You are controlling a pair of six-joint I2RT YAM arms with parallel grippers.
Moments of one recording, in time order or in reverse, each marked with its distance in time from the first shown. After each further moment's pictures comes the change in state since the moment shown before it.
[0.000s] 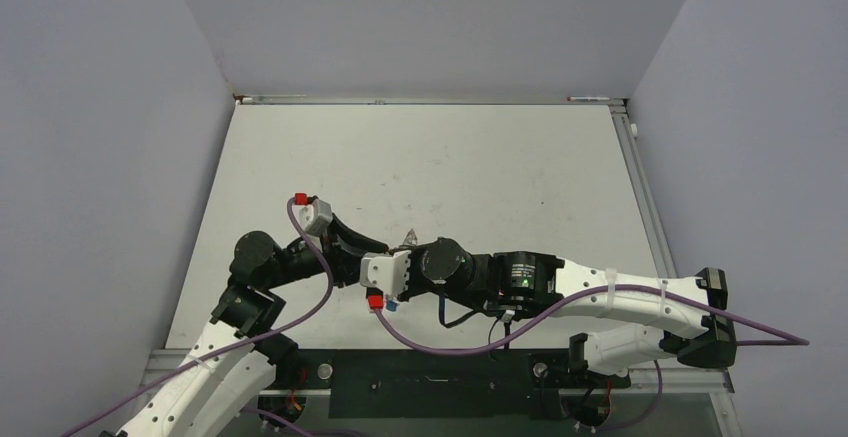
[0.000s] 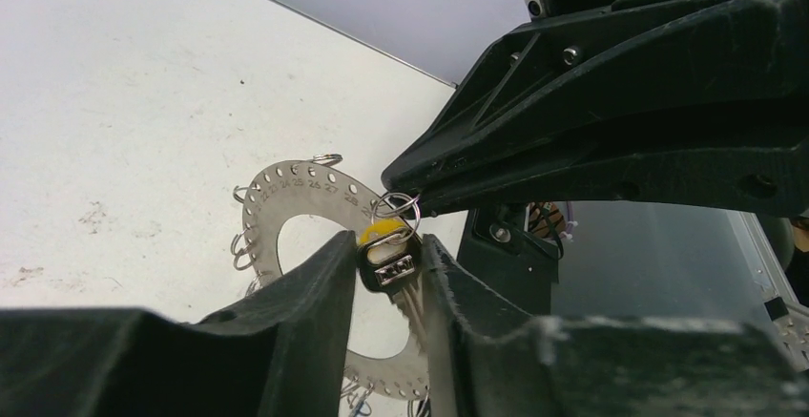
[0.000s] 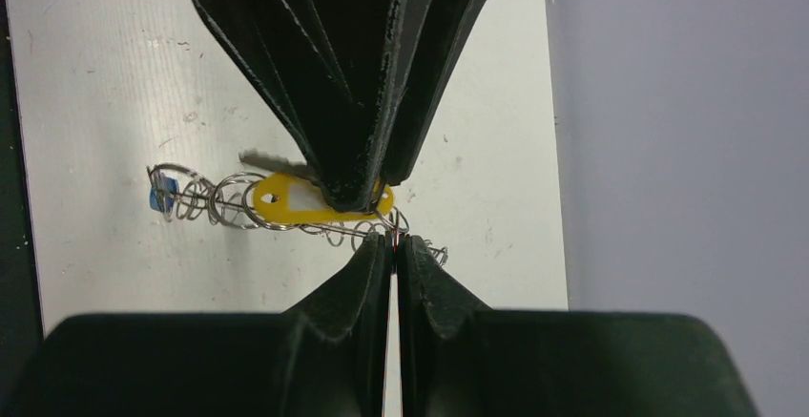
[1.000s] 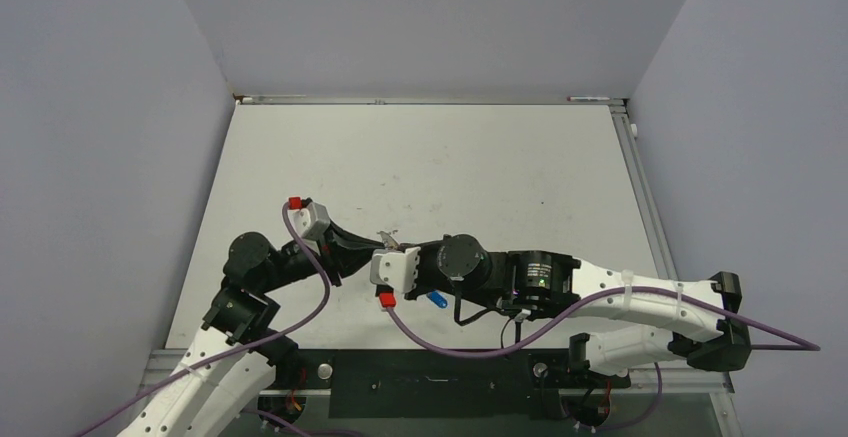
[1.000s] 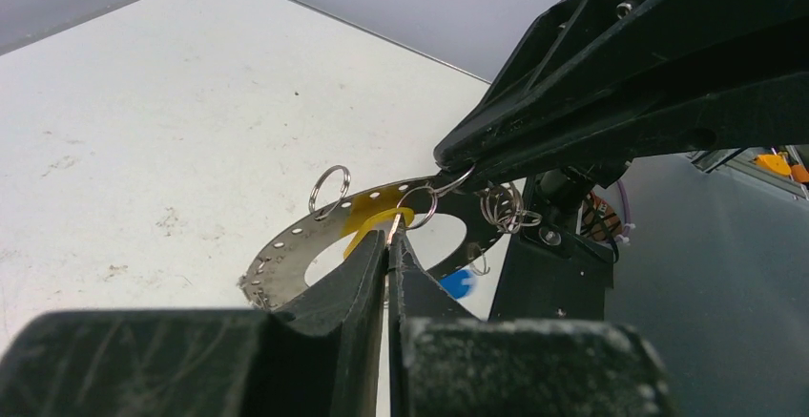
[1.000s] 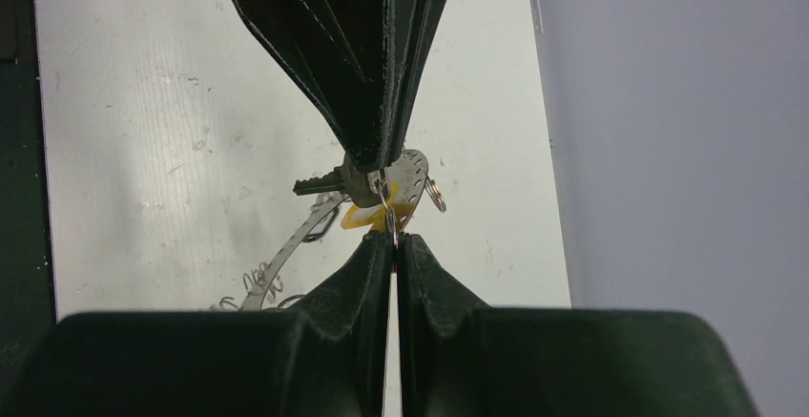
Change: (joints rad) left arm -0.008 -0.040 0.050 -0.126 -0.090 0.135; right arm -0.004 -0.055 -0.010 0.032 -0.048 0.006
